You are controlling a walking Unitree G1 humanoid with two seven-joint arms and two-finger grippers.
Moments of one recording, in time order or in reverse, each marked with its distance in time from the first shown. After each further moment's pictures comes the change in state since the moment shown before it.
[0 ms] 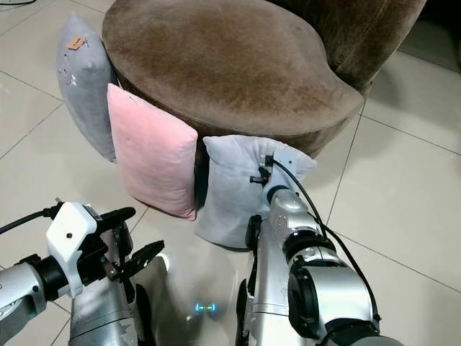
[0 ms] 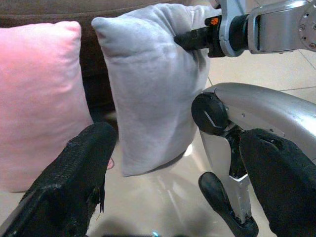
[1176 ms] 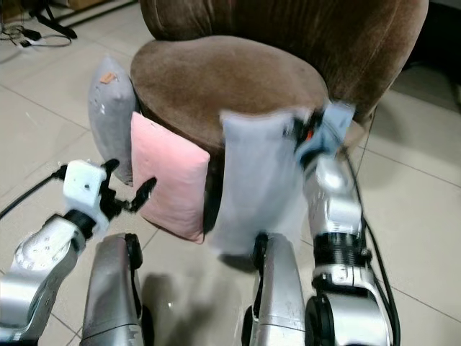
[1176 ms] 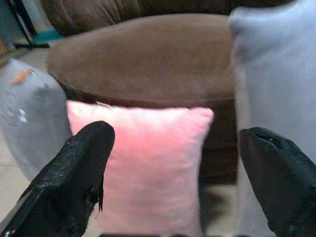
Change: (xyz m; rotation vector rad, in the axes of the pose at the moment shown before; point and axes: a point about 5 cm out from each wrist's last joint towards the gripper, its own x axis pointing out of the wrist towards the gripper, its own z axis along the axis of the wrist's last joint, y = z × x) left arm 0.060 0.060 0.005 0.040 -0.206 0.408; right arm -0.047 -0.025 0.121 0.114 -0.498 0.024
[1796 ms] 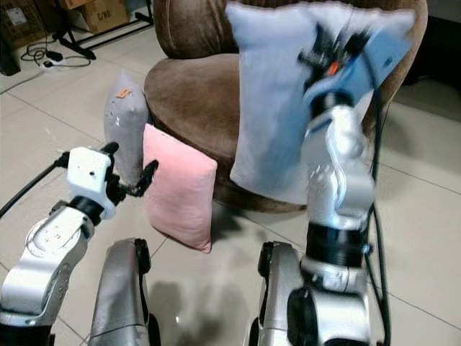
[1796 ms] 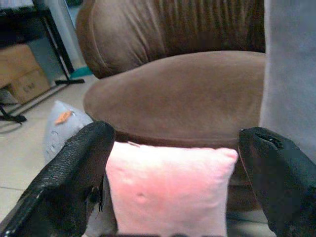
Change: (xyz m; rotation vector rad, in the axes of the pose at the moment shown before) left arm 0.011 -0.003 0.012 0.027 -0.068 0.066; right arm -0.023 0.043 0.068 0.137 -0.291 0.026
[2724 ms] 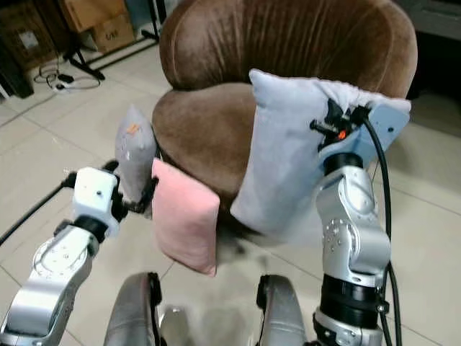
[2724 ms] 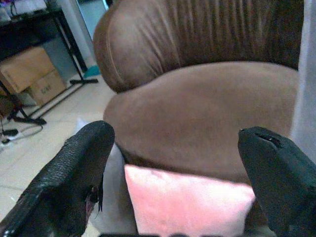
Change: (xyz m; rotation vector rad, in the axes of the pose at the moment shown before) left arm -0.015 -0.013 -0.019 0.008 0.042 0.033; right arm -0.050 -0.046 -0.024 -0.060 0.164 -0.171
